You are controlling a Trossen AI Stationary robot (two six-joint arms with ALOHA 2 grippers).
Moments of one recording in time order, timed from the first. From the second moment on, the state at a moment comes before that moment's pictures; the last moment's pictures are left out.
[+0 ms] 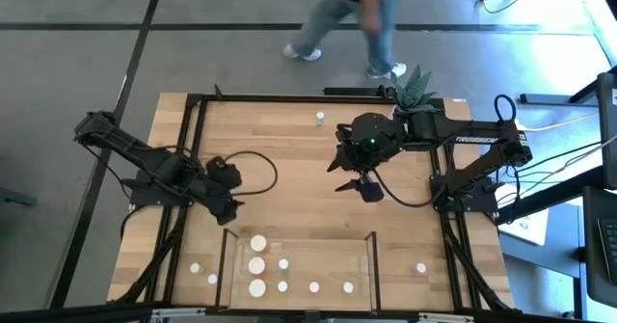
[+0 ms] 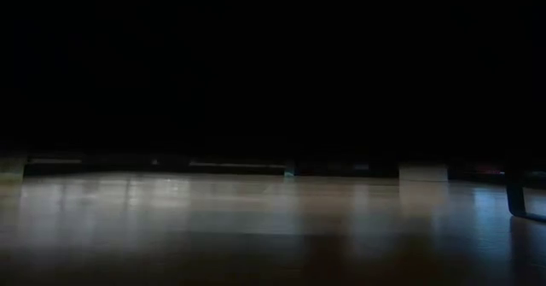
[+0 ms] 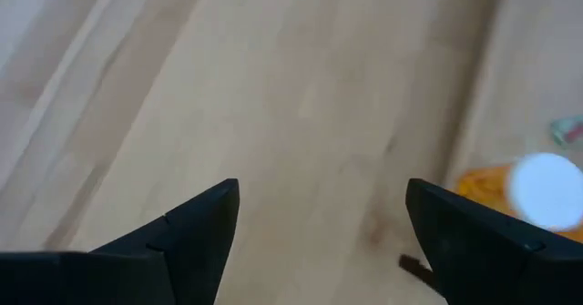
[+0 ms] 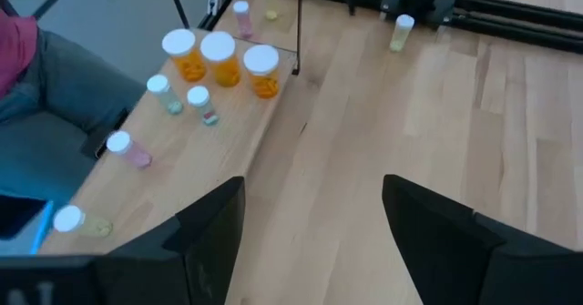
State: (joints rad) left arm -0.45 1.06 0.96 -1.03 -0.38 -0.82; right arm 0.04 1.51 1.63 -0.86 -0.27 -0.19
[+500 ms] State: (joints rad) left arm -0.45 1.03 0.96 -1.46 -0.38 -1.49; right arm 0.04 1.51 1.63 -0.86 -0.27 -0.14
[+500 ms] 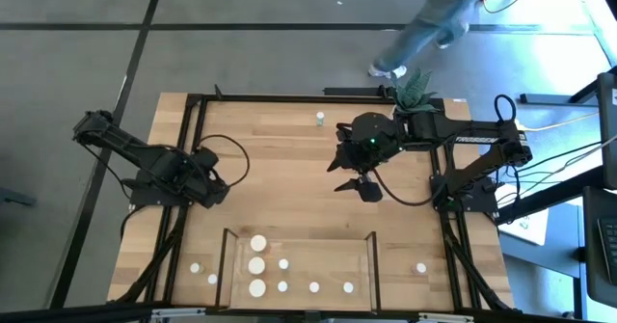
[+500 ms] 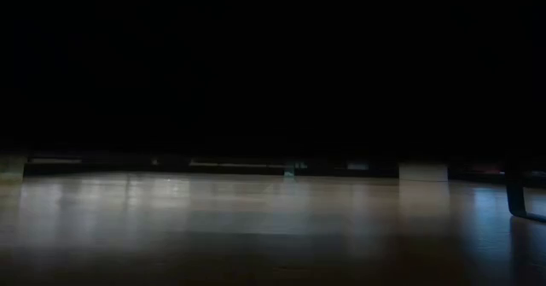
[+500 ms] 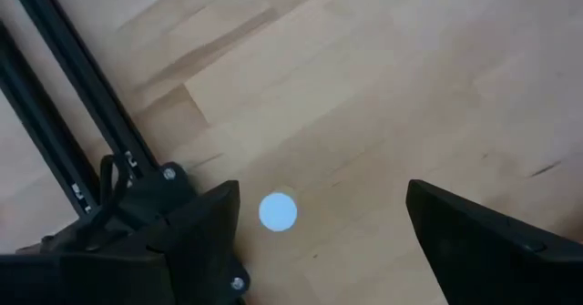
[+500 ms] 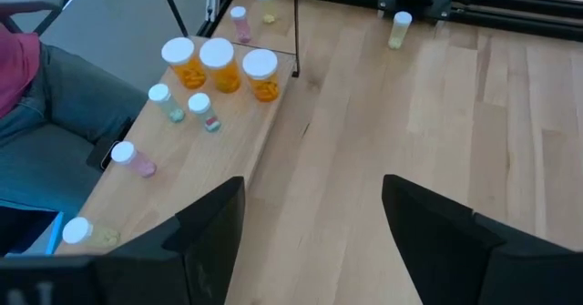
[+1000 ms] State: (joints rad) left arm -0.45 1.03 0.91 -1.42 -0.32 -1.44; right arm 0.04 1.51 1.63 -0.86 -0.27 -0.14
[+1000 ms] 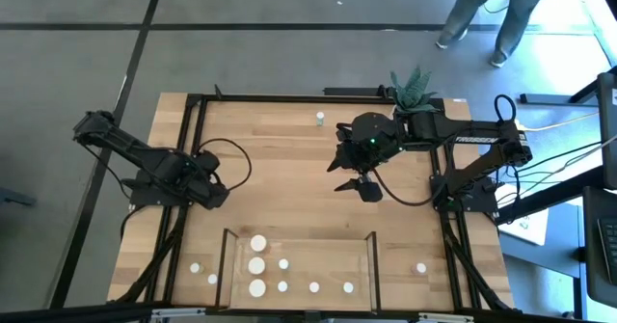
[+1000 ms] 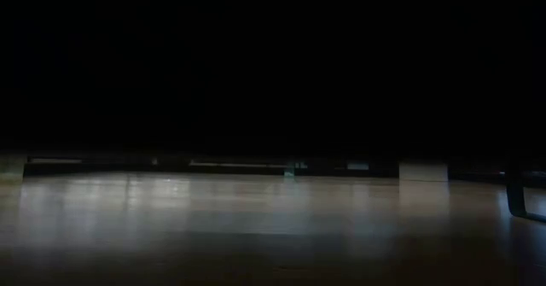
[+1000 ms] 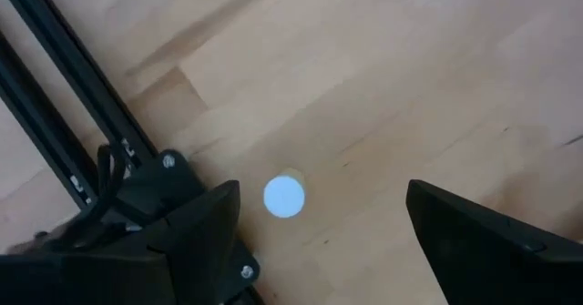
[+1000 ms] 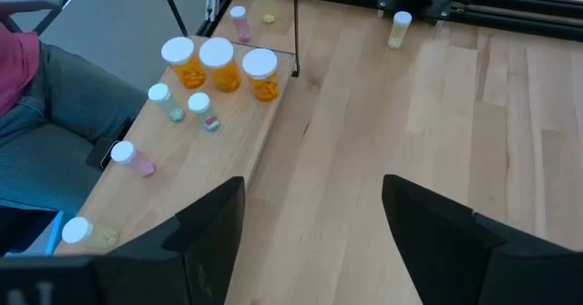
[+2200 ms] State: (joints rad) left arm -0.43 1.24 0.69 -1.20 -0.24 -1.33; right arm 0.04 1.51 1.63 -0.86 -0.27 -0.14
